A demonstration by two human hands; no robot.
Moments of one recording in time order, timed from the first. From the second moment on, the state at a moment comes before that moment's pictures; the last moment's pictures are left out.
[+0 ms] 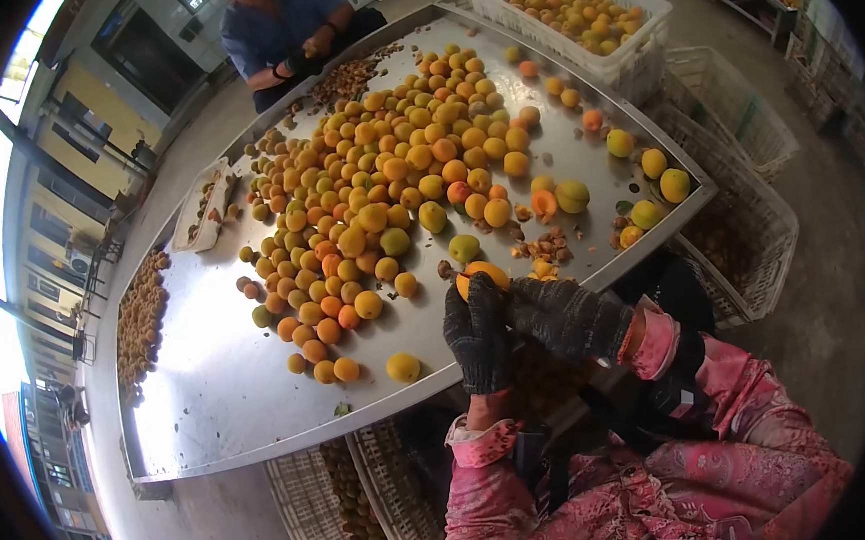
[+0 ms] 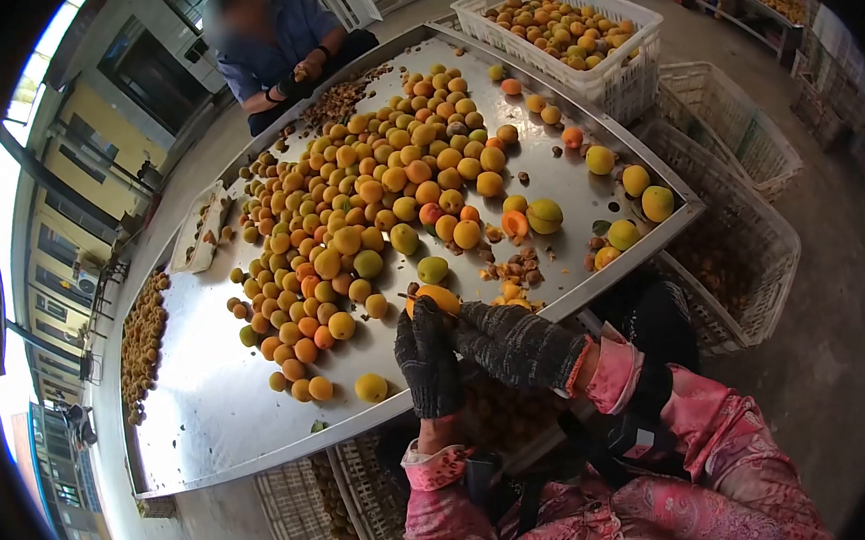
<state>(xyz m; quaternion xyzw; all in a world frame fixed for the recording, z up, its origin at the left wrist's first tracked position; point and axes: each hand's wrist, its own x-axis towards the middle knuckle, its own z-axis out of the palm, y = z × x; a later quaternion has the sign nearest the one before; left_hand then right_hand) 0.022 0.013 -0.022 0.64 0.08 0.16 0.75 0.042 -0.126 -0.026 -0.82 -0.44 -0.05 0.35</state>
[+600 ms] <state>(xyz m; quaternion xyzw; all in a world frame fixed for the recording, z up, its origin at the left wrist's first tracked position) 0.004 0.011 -0.028 0.55 0.15 0.04 0.82 0.041 -0.122 0.002 -0.75 -0.35 0.05 0.55</state>
